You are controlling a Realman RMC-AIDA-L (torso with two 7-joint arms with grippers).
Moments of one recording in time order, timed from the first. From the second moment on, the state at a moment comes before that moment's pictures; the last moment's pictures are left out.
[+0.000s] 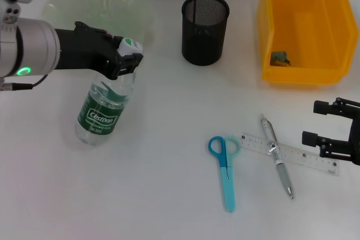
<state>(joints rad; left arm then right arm) -0.26 -2.07 1.53 1.71 2.40 1.19 -2.44 0.24 2.08 -0.64 -0.83 -1.94 -1.72 1.23</state>
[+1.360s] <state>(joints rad) -0.21 -2.07 1.43 1.74 2.28 1.21 -2.37 0.24 2.08 -0.62 -0.84 -1.94 -1.74 1.26</state>
